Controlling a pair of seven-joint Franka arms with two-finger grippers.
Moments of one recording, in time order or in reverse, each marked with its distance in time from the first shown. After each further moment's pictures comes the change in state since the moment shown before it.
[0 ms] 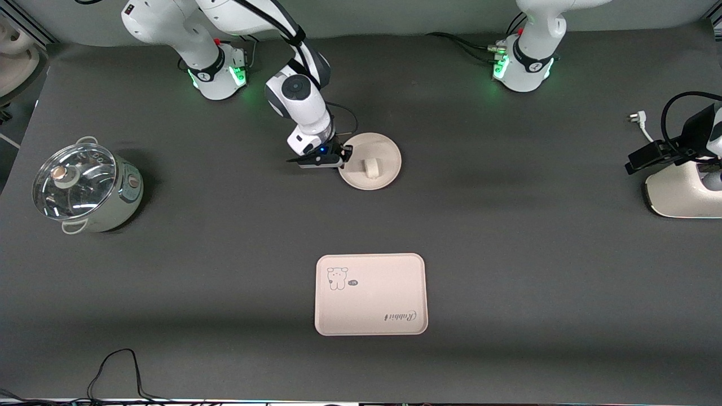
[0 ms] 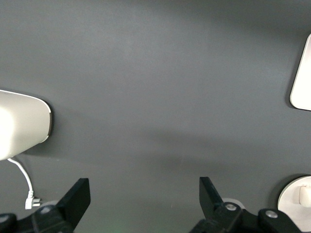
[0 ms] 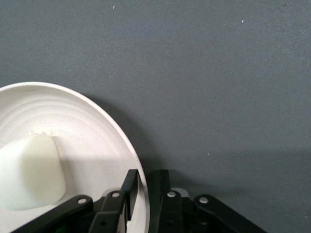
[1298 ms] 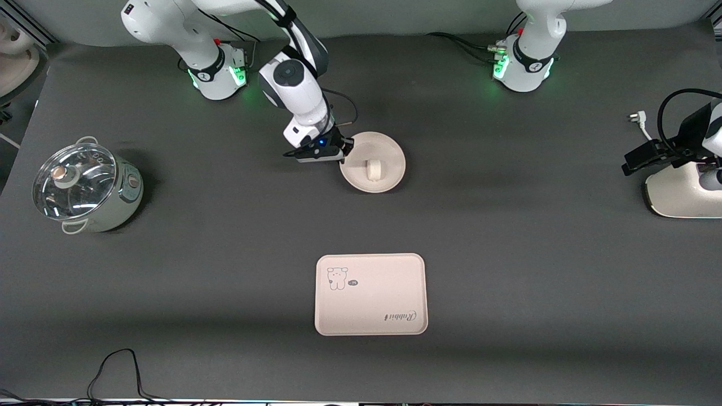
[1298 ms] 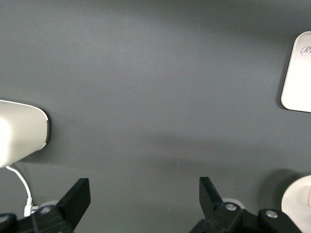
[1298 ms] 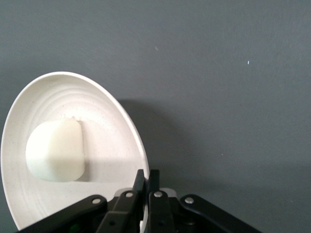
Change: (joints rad) left arm -0.023 0.006 -0.002 0.032 0.000 0.002 0.002; right arm -0.021 -0.181 -0.003 0.020 0.001 -0.147 -0.039
